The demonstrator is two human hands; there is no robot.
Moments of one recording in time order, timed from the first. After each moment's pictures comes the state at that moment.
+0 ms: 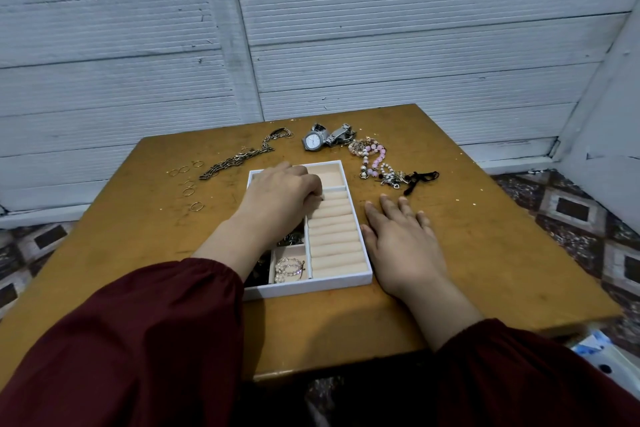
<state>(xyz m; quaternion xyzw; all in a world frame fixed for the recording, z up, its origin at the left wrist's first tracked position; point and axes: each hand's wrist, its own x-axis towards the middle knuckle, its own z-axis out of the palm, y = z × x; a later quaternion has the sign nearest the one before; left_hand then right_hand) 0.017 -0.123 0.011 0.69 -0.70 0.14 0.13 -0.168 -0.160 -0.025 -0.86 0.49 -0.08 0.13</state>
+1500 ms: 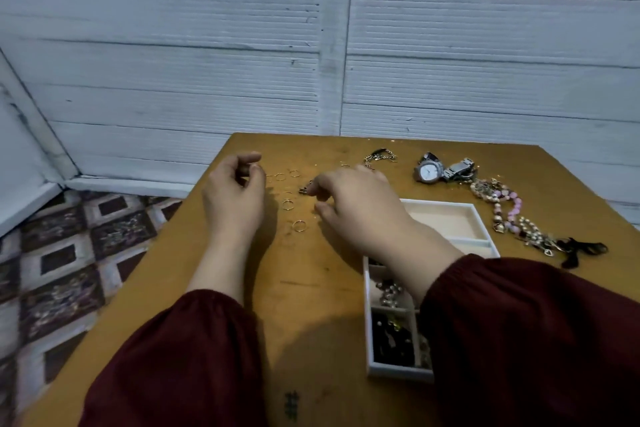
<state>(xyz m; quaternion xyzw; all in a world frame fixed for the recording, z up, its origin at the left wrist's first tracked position) 0.190 -0.065 -0.011 0.74 -0.26 0.08 0.62 0.046 -0.150 0.031 -0.96 0.22 -0.16 0.05</state>
